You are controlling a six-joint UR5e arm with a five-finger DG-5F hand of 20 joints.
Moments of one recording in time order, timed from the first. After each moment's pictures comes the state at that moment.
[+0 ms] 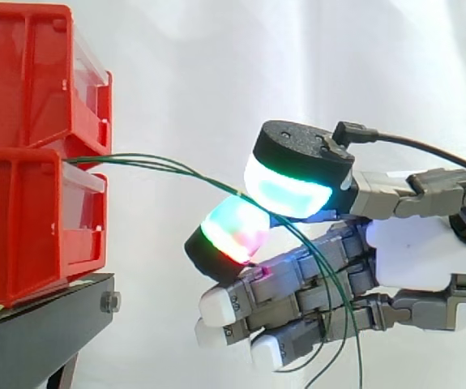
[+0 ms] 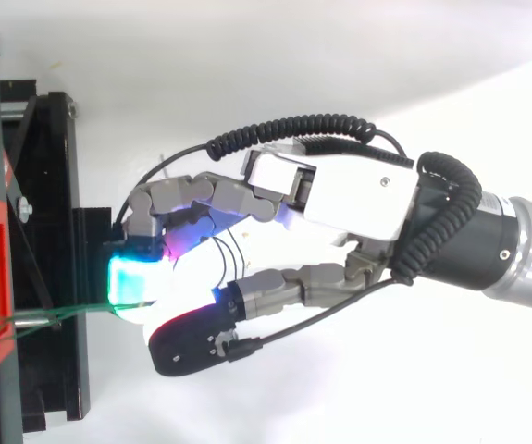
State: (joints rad) arm 0.23 -2.28 -1.29 -2.62 -1.12 -0.27
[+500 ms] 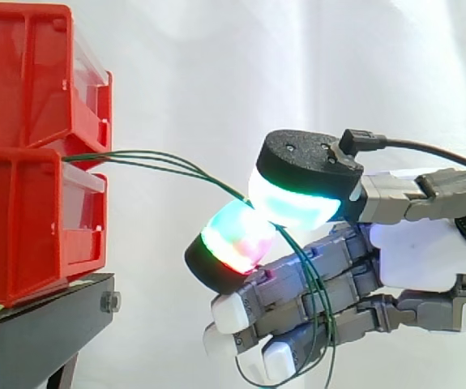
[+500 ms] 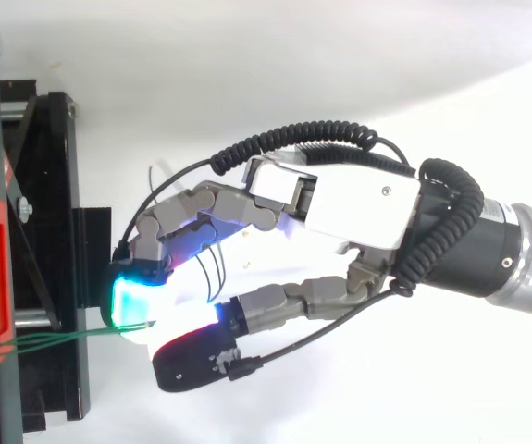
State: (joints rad) arm 0.23 -2.28 -1.29 -2.64 -1.12 -0.27
